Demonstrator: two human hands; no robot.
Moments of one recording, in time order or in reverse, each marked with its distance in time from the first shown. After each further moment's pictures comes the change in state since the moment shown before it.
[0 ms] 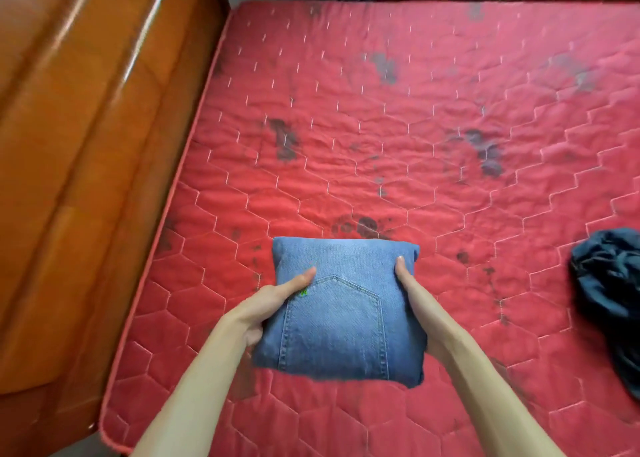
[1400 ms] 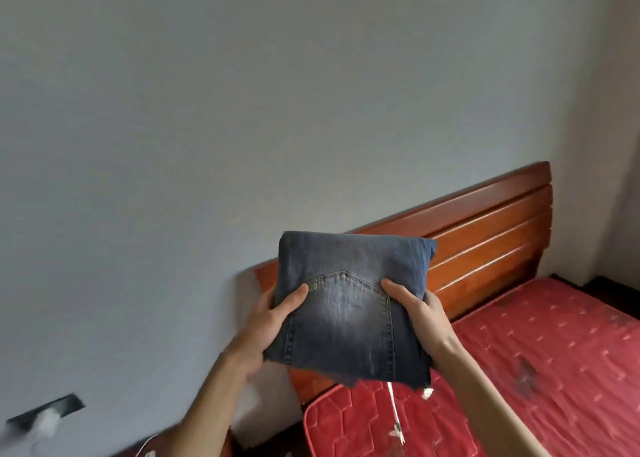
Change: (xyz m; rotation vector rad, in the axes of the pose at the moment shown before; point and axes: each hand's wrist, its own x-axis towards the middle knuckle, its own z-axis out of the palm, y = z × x) left_hand -0.586 -0.123 0.027 -0.582 0.965 0.997; right_hand -0.474 -0.112 0.214 -0.415 -0.882 -0.798
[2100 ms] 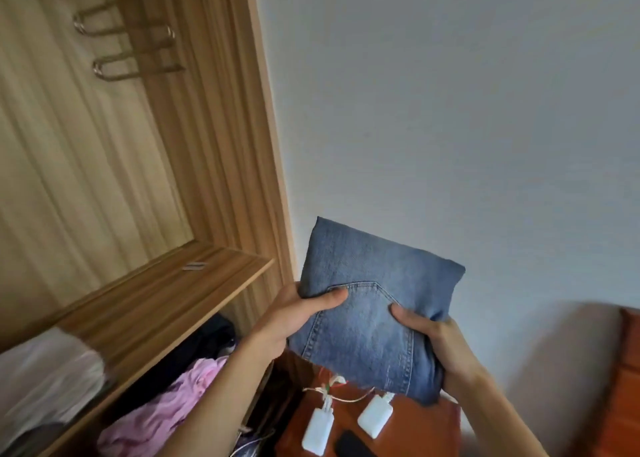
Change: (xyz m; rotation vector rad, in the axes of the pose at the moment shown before) left_hand -0.278 -0.015 -0.404 0.021 0.848 -0.041; right_hand -0.137 0.098 0.475 0.103 -0.960 0.359
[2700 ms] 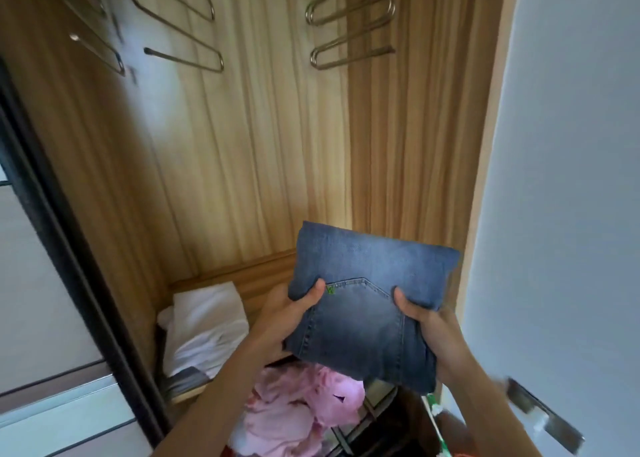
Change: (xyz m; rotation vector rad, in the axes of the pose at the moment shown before) left_hand 0.033 -0.035 -0.227 -0.152 0.806 0.040; right_hand 0.217 0.069 0.247 -0.074 -0.438 0.076
